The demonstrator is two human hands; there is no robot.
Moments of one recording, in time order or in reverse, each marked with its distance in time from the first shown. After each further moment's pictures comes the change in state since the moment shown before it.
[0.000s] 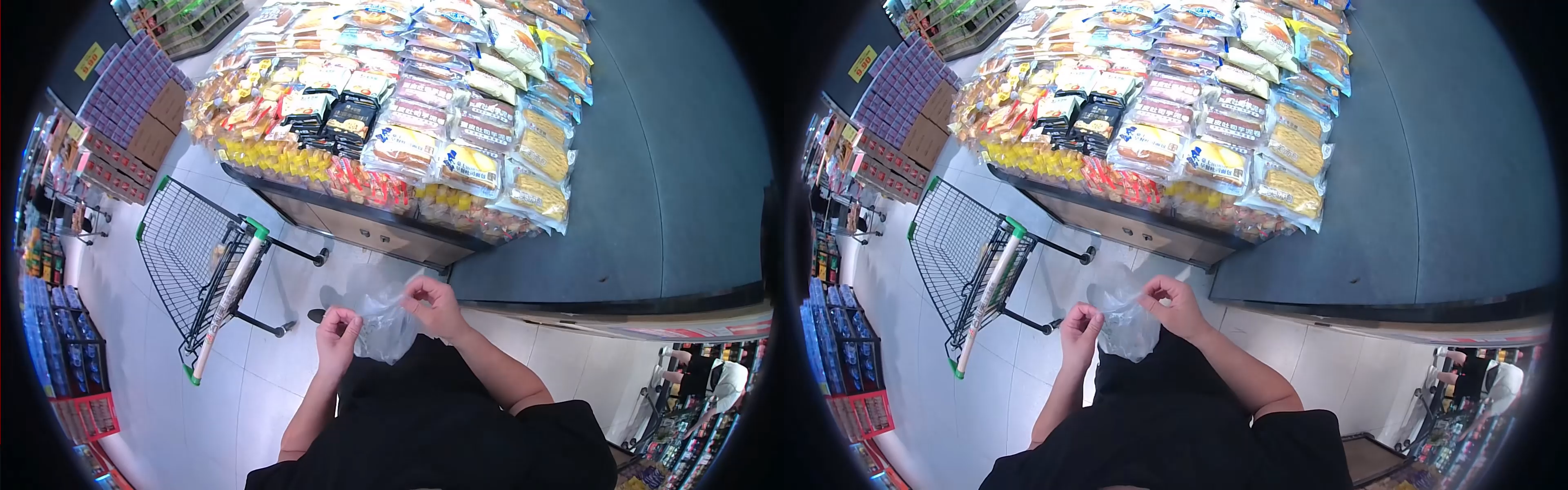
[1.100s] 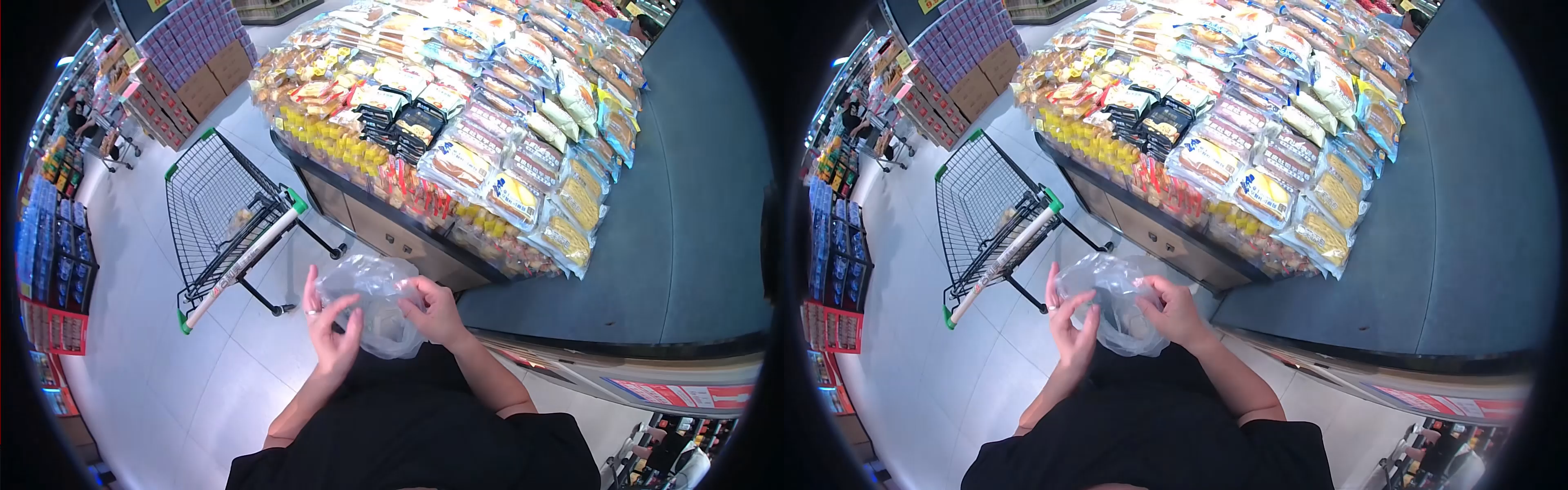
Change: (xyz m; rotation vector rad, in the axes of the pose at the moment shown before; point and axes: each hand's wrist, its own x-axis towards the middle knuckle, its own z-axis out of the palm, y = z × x) left_hand -0.023 0.065 0.007 0.358 0.425 0.491; right_hand 0.019 -0.039 0.033 -0.317 -0.229 -0.061
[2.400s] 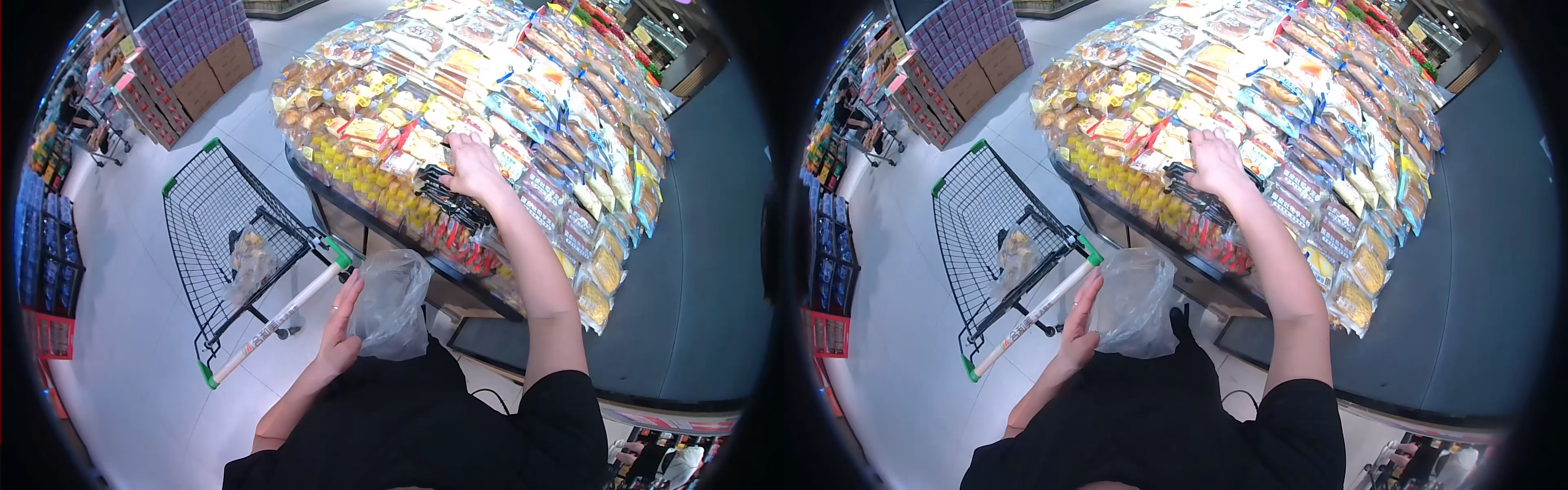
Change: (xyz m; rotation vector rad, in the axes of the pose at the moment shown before) left_hand 0.163 -0.079 -0.094 -0.334 -0.486 -0.128; right_hand 0.378 -0.083 -0.036 -1.308 -0.004 -0.149
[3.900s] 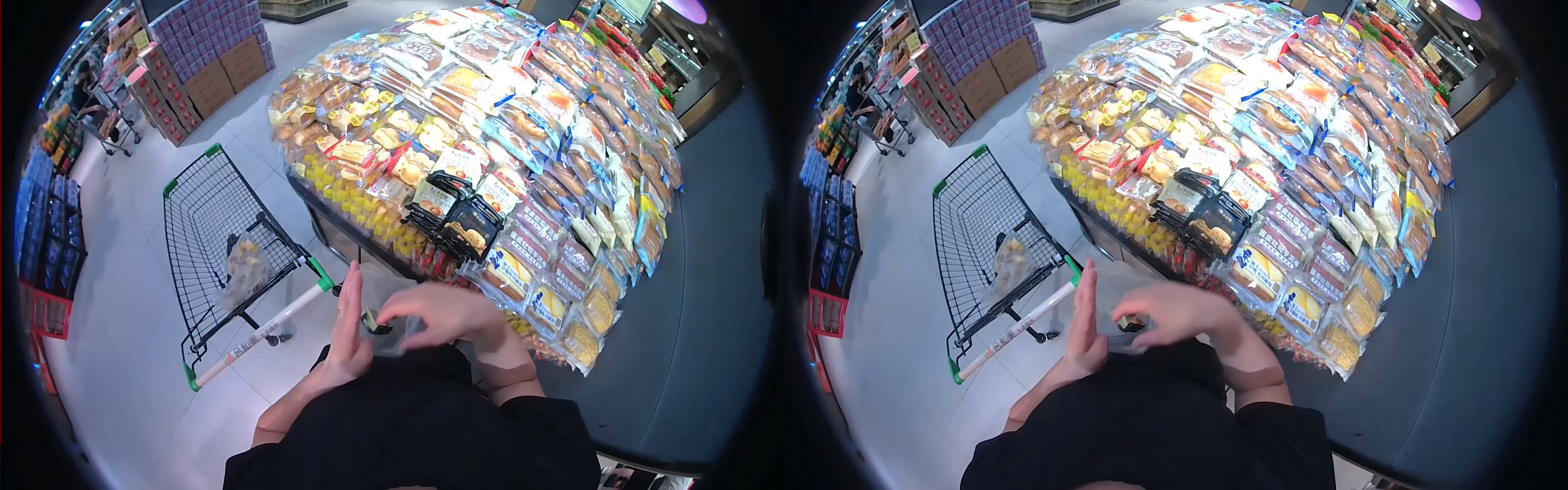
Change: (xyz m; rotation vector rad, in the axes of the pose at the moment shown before) left_hand 0.072 0.023 0.052 0.297 0.080 0.191; right_hand -0.103 -0.038 -0.012 0.939 -0.562 -0.766
